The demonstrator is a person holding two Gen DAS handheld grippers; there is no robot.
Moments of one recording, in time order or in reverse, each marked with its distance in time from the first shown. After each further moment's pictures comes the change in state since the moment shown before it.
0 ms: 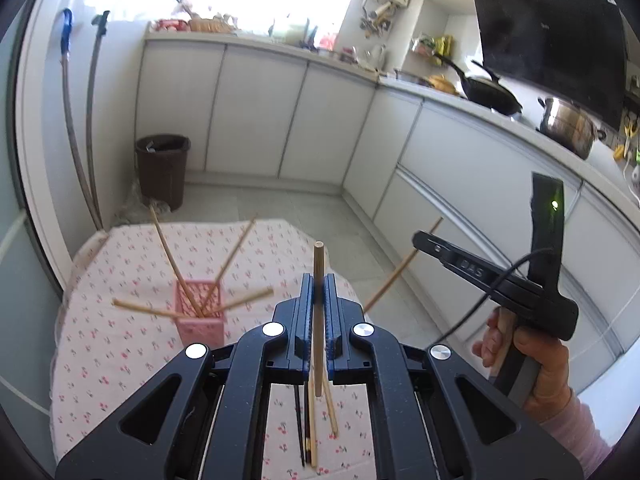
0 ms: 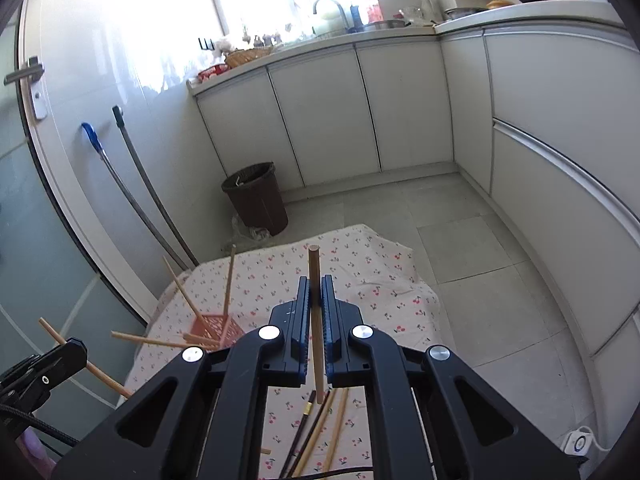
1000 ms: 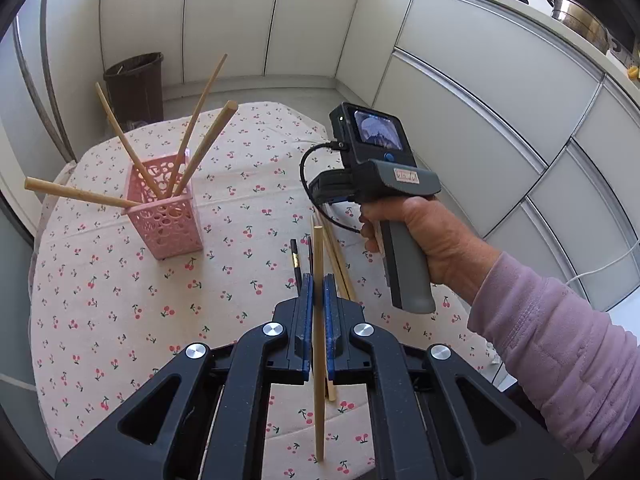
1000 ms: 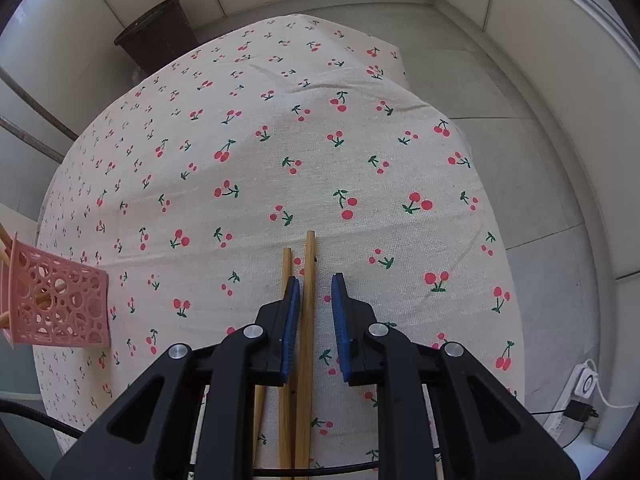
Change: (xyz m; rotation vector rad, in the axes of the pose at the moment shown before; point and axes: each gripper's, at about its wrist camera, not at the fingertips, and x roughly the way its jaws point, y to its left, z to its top) left arm 0.081 -0.003 -0.097 0.111 0.378 -0.007; right arm 0.258 -0.055 -0.121 0.078 0.623 -0.227
